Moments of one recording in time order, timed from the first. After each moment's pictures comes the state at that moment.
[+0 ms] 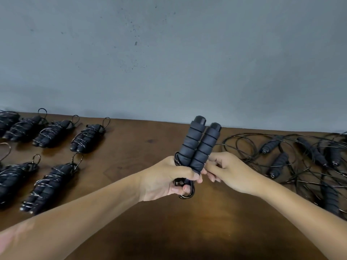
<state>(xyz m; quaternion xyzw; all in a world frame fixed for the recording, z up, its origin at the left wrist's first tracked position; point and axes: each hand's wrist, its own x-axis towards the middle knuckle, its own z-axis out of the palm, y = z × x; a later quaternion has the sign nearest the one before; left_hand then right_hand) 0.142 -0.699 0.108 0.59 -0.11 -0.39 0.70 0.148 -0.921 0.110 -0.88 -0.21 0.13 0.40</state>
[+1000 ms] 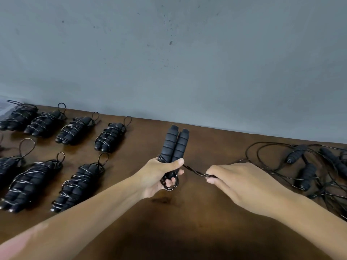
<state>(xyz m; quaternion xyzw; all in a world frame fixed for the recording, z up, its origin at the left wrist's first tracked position) 0.177 -0.585 0.059 0.54 0.12 -0.28 0.78 0.126 -0.822 0.154 -0.95 -0.31 0.06 -0.01</state>
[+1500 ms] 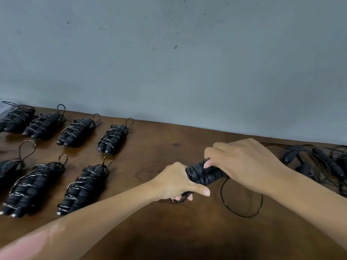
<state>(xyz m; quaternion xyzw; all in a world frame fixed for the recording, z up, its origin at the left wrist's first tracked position) 0.164 -0.588 0.072 0.80 -0.11 -0.30 0.52 0.142 -0.782 0.174 -0.91 -0.36 -0.12 -0.16</state>
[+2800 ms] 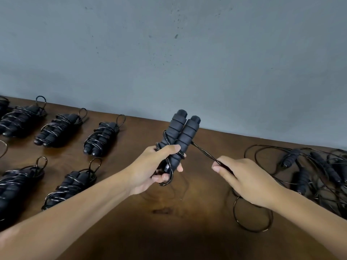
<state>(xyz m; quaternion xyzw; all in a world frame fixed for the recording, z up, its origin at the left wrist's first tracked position) 0.211 -0.548 0.081 0.58 -0.01 -0.27 0.77 0.184 -0.821 0.114 -0.97 -0.21 0.04 0.11</state>
